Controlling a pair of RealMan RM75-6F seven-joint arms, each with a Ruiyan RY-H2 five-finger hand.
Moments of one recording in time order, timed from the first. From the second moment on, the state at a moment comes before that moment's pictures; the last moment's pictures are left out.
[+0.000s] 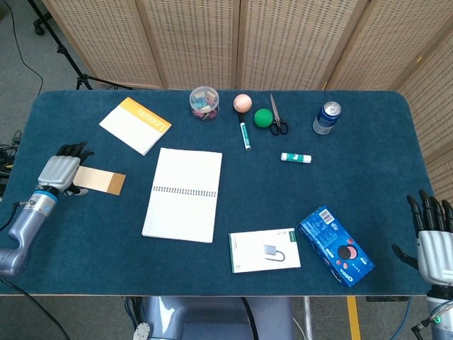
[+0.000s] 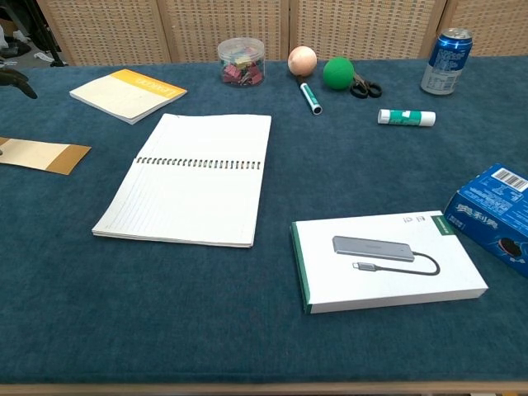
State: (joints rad) left arm -0.65 -1.39 -0.15 -0.93 1.33 0.69 -0.18; right arm 0.04 -1.16 0.13 -1.61 -1.48 1.58 -0.21
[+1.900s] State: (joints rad) left arm -0.71 -1.49 -0.05 -0.76 1.39 0.61 -0.39; right arm 0.06 -1.16 0.13 -1.60 -1.45 1.55 -0.19
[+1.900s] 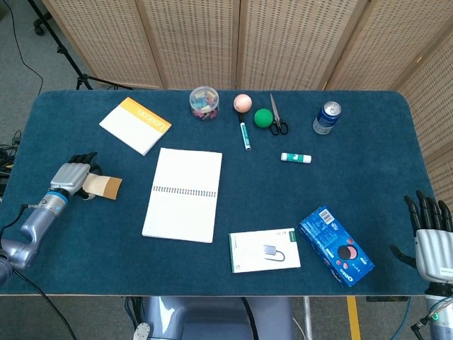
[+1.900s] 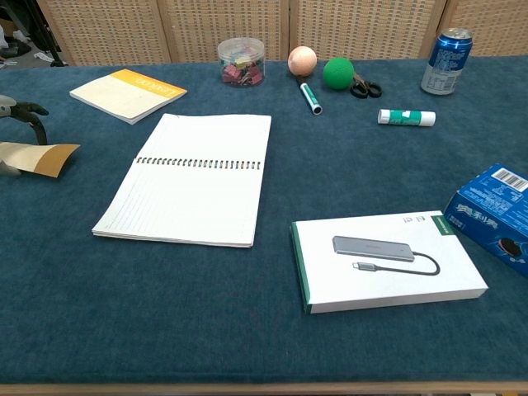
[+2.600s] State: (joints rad) left arm -0.78 -1.36 -0.17 -1.37 1.09 0.70 0.02; right arm 0.05 -1.14 0.12 -1.62 -1.46 1.55 -0.15
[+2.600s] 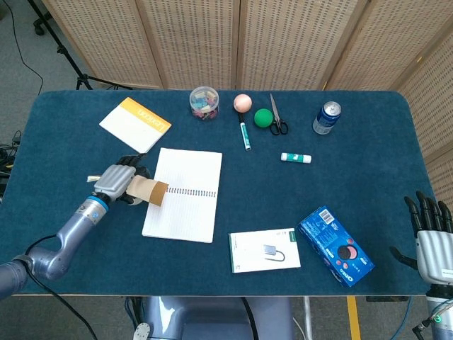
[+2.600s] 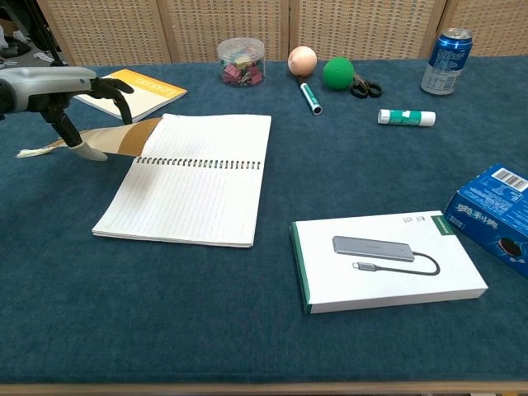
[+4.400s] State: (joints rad) left arm -1.00 -1.83 -0.29 -1.54 0.35 1.29 0.78; right arm 0.04 -1.09 0.11 -1.65 -1.47 1.56 -0.05
